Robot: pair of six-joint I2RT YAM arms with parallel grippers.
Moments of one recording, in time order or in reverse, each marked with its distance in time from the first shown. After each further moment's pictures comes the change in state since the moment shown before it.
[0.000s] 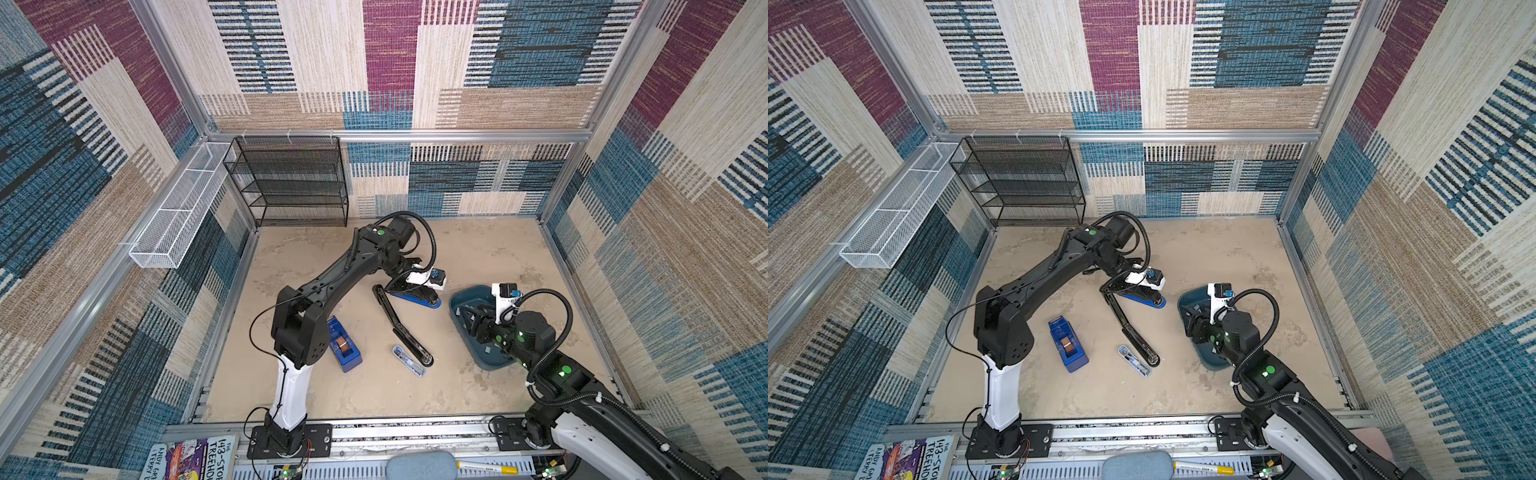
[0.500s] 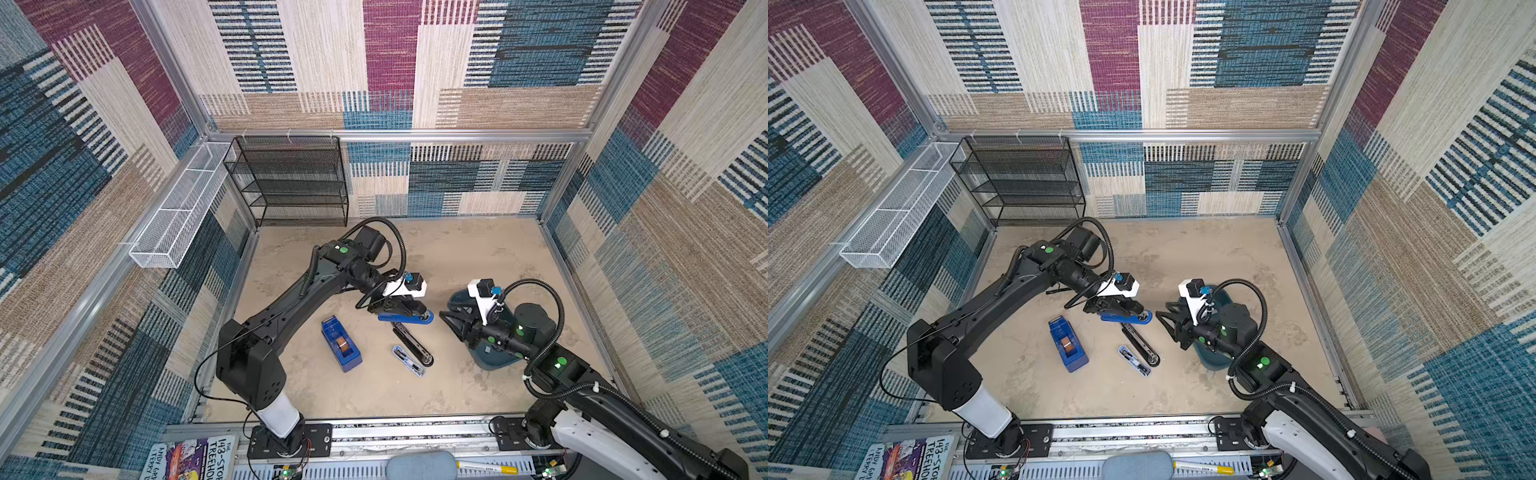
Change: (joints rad) left arm 0.060 -0.320 -0.344 0.105 0.225 -0.195; right arm 0.107 0.076 0.089 0.104 -0.296 -0.190
